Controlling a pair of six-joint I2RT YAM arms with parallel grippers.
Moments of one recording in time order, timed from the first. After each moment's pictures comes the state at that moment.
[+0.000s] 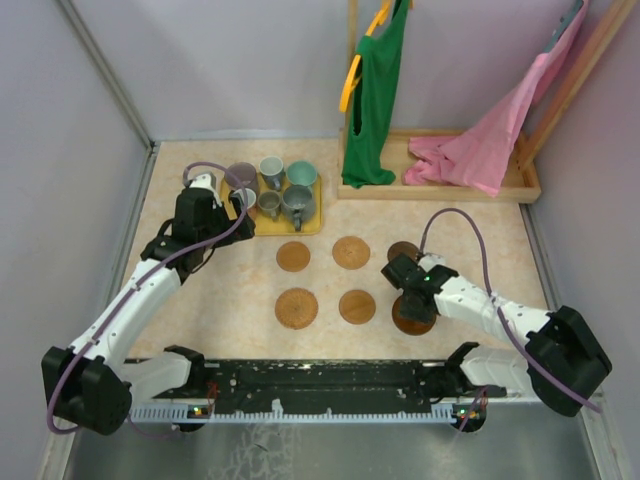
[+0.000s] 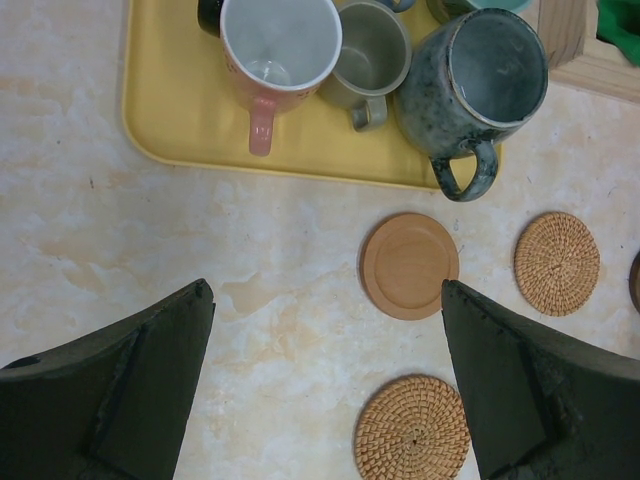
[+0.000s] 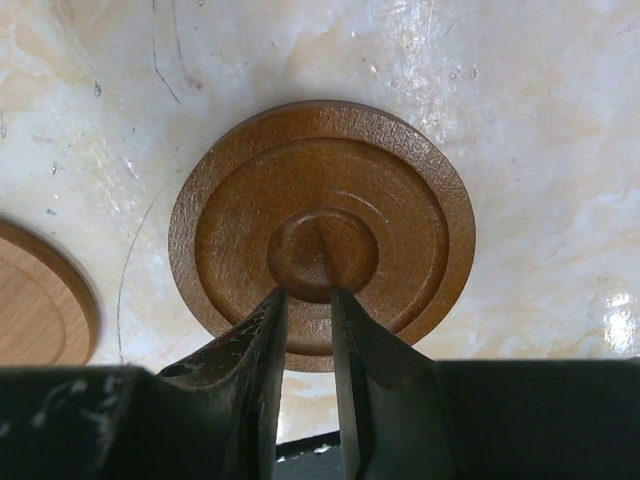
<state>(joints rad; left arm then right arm) -0.32 1.10 0.89 -0.40 -0.15 -0.44 0.71 1.16 0.59 -0.80 0.34 0.99</state>
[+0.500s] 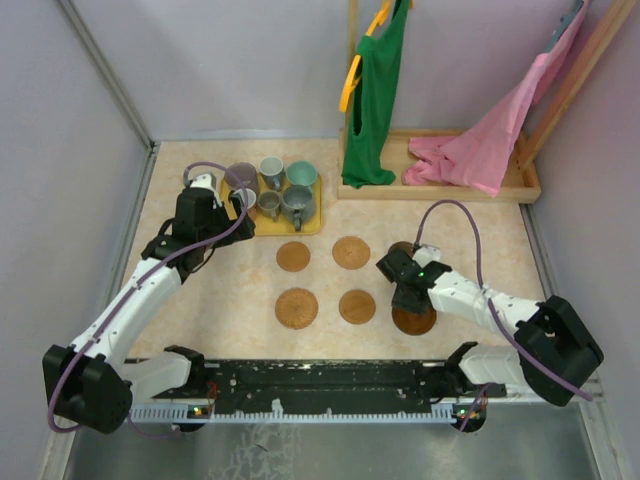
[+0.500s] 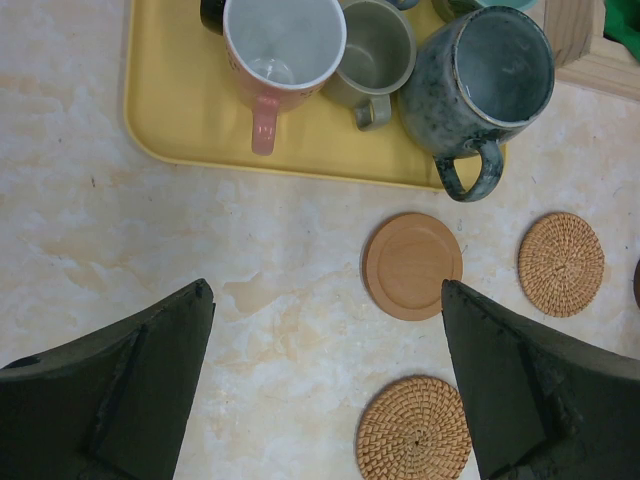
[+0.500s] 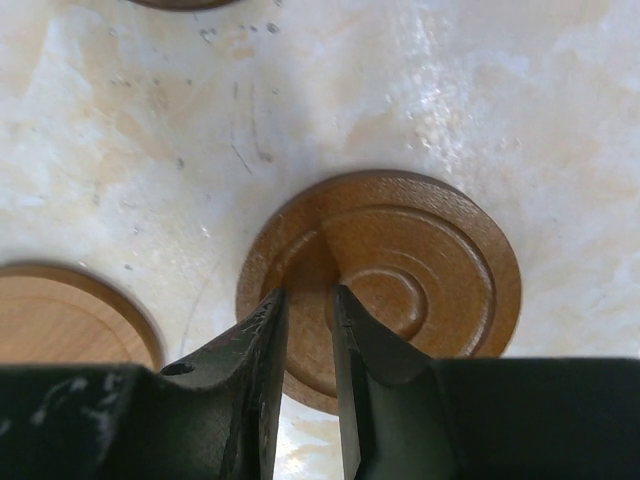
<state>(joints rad) -0.32 1.11 0.89 -0.40 -0.15 -0.44 0.70 1.22 0.61 -0.70 0.39 1.00</state>
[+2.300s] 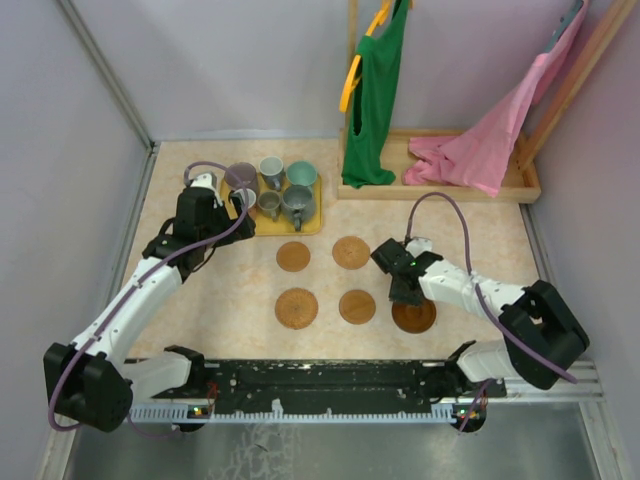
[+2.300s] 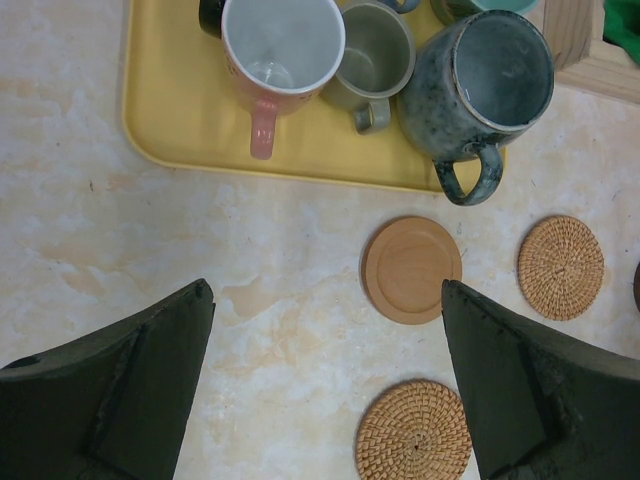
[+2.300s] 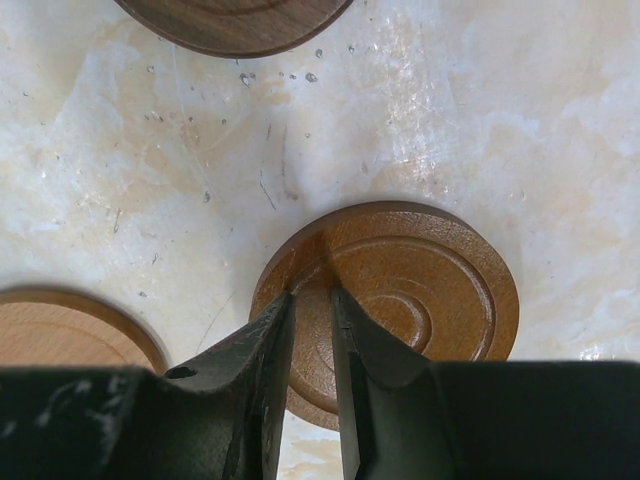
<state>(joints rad) -0.32 1.12 0.89 -0.38 -0.15 -0.44 0.67 1.34 0.68 -0.67 0.40 0.89</state>
